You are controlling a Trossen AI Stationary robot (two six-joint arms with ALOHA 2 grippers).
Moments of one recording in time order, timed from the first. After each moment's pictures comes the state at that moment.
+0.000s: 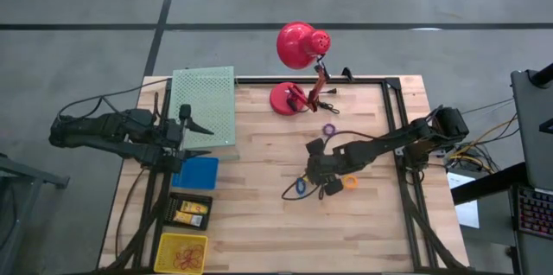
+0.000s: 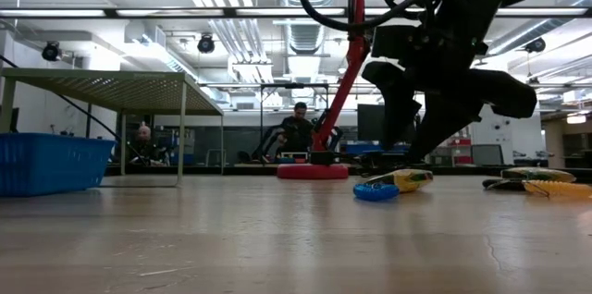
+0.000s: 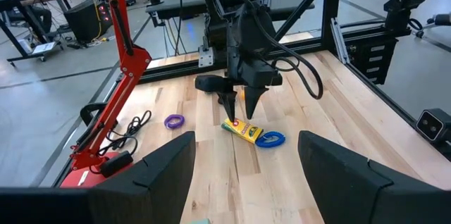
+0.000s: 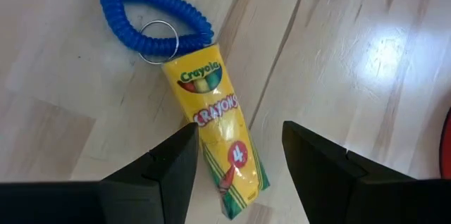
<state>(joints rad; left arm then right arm) -0.12 0.51 0.71 -0.48 -0.08 0.15 0.19 1.64 0.92 -0.43 0.23 -0.30</state>
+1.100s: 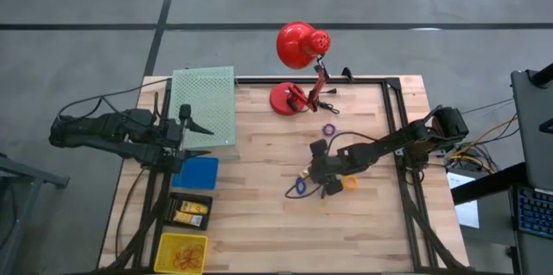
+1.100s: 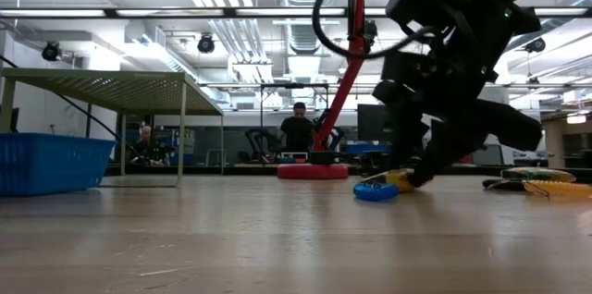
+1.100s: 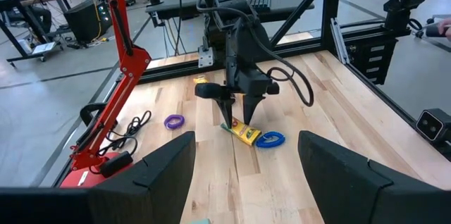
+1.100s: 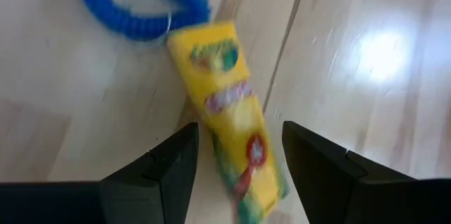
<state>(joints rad) -0.12 0.51 0.71 -0.48 -0.08 0.15 0.19 1.64 0.78 -0.23 0.25 -0.26</state>
